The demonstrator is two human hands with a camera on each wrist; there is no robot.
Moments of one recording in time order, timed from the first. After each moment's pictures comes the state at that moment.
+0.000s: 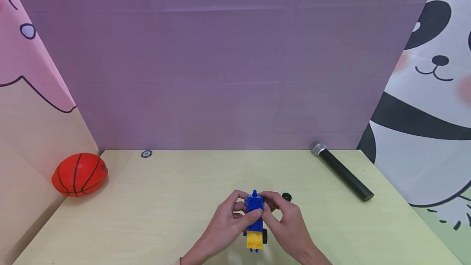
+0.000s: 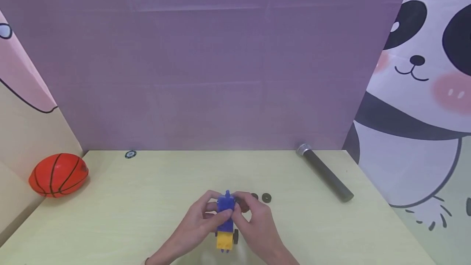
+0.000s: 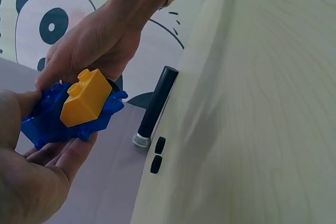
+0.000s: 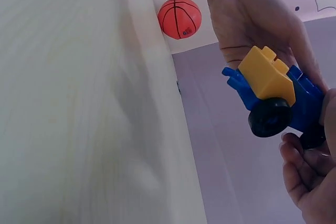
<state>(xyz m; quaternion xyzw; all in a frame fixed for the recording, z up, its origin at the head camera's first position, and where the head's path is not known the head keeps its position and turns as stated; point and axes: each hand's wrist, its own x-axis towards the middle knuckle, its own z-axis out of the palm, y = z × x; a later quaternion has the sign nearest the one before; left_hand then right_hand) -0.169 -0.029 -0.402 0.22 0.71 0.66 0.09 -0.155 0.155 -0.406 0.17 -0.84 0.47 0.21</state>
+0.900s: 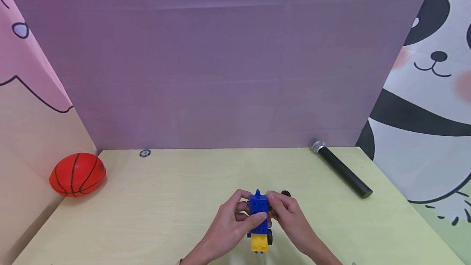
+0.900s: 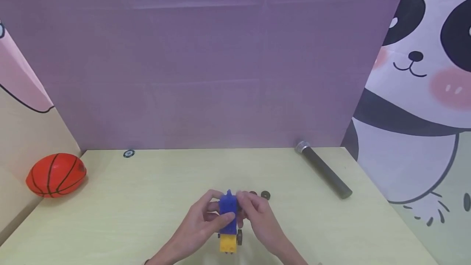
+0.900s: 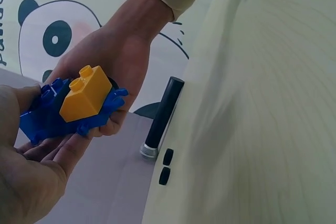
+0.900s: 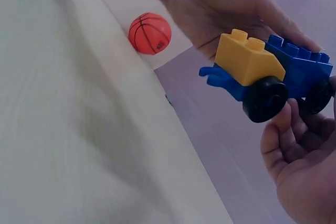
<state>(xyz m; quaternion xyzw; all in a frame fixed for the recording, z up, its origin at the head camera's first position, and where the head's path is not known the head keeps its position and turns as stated) -0.157 -0.024 -0.391 0.22 0.68 0.69 0.12 -0.165 0.179 -0.398 0.23 -0.68 0.69 -0.06</state>
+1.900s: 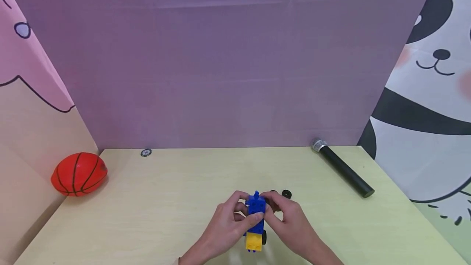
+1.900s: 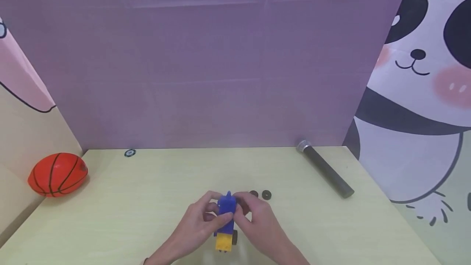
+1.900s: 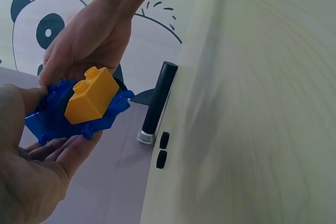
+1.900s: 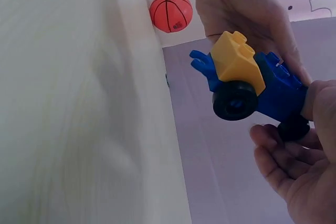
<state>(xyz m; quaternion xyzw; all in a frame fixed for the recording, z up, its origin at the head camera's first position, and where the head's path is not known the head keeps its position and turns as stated) -0.164 -0.028 -0.399 0.22 0.74 0.63 0.09 -0.154 0.170 -0.394 0.23 -0.85 0.45 0.12</state>
